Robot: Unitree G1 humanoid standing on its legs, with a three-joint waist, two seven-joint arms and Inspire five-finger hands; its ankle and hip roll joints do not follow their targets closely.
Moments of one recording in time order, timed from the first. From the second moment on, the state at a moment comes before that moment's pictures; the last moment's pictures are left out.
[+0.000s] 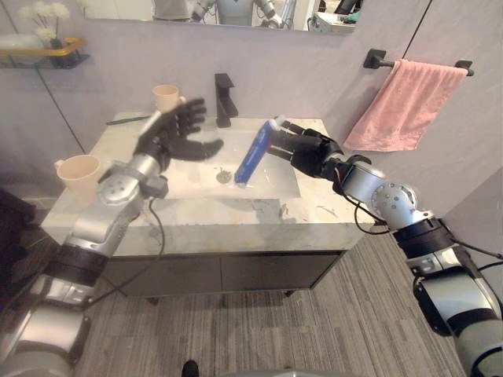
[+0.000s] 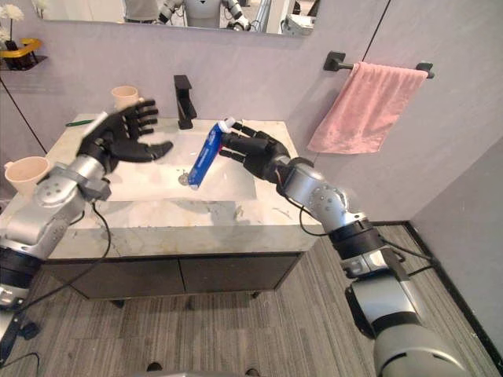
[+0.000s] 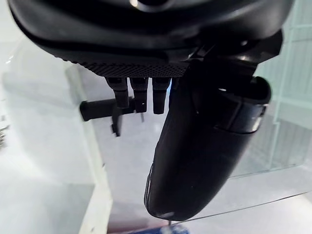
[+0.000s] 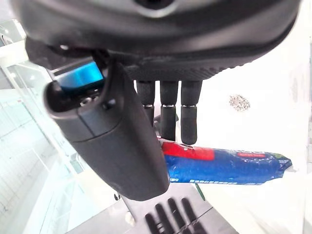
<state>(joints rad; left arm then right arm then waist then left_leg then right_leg) -0.58 0.76 -0.18 0.12 -0.60 0.07 0.01 -0.80 -0.57 0.29 0.24 1.26 0.48 -0.21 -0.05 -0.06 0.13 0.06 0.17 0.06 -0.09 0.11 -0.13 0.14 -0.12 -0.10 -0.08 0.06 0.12</state>
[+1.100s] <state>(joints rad) -0.02 0.56 0.57 0.15 -0.61 -0.17 0.78 -0.66 -0.72 0.09 0.22 1.22 0.48 -0.25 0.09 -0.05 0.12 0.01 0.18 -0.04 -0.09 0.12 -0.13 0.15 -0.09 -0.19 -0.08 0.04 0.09</state>
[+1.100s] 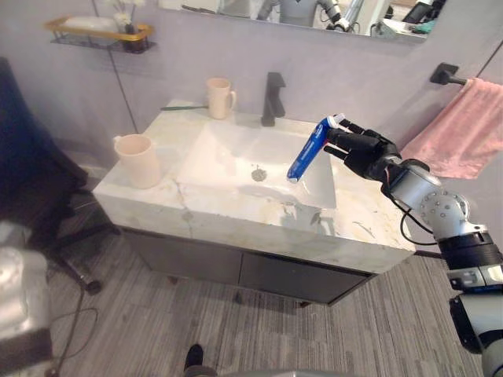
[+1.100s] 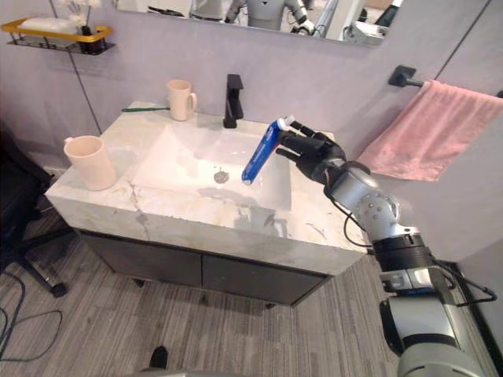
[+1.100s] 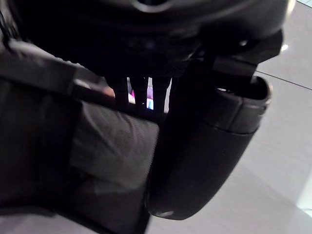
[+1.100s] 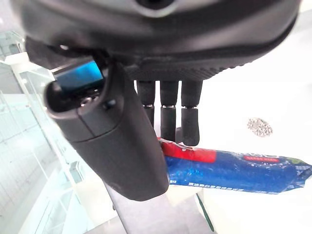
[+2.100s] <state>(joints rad) 0.13 0.33 -0.04 1.22 -0.45 0.22 -0.11 -0.73 -0.79 0.22 0.28 1.22 0.47 -0.09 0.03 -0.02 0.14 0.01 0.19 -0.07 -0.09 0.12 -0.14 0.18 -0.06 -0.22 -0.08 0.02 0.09</state>
